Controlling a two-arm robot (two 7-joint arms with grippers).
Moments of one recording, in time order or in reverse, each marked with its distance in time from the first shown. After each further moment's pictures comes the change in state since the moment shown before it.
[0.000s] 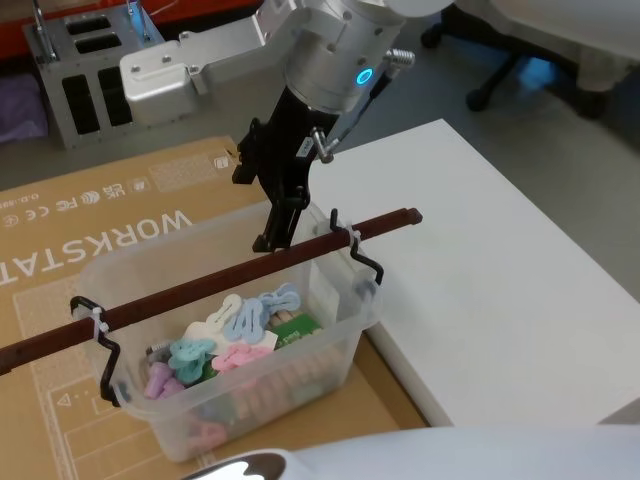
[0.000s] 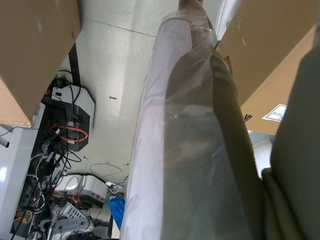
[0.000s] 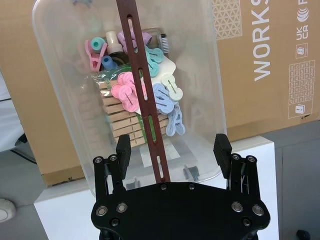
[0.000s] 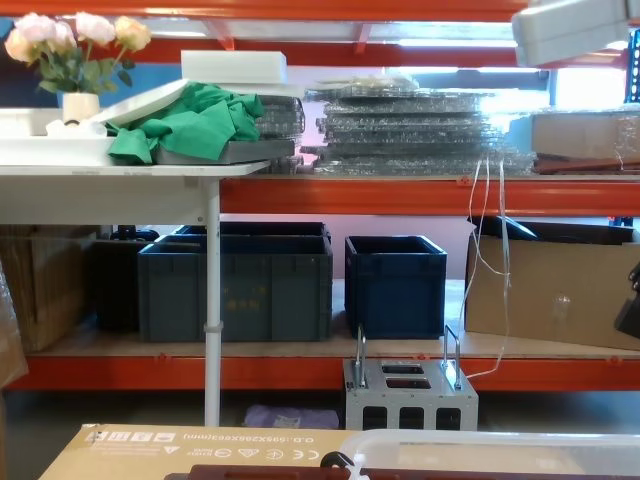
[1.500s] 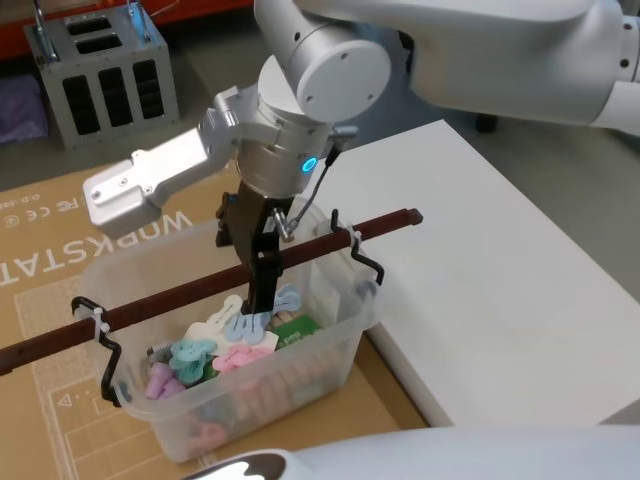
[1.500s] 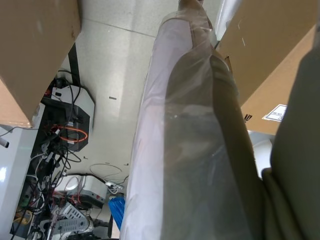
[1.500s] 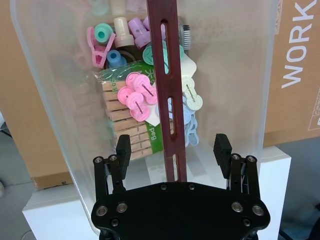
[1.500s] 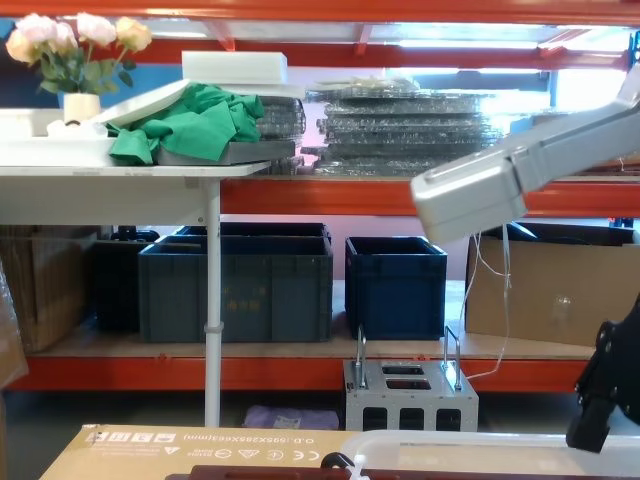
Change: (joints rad) left arm 0.000 0.000 0.000 0.000 0.000 0.000 0.000; right arm -0.048 -0.141 -0.103 0.017 -0.157 0.064 0.026
